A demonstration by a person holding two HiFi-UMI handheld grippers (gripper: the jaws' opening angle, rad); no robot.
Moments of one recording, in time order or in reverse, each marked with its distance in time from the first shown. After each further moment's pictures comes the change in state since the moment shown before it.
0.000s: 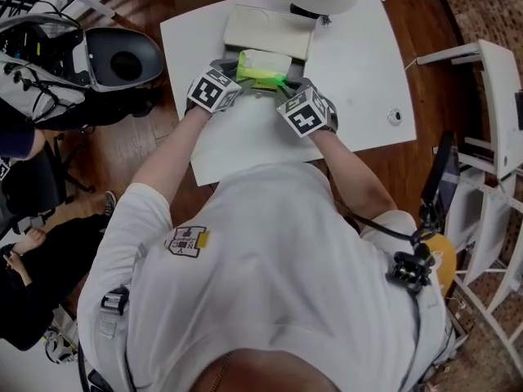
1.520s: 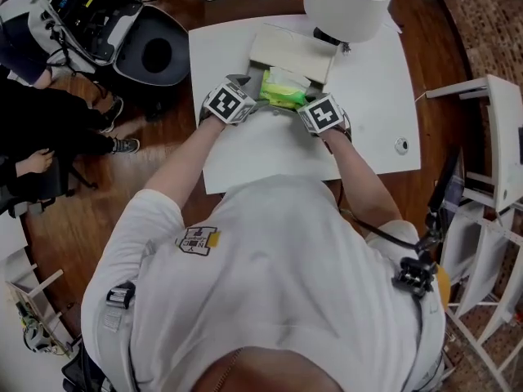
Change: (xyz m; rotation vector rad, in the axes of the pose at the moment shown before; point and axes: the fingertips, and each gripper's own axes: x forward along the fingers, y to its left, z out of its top) left arm -0.023 -0.004 -0.035 -0.032 0.051 0.022; right arm 0.026 -0.003 -0.027 0.120 0.167 0.081
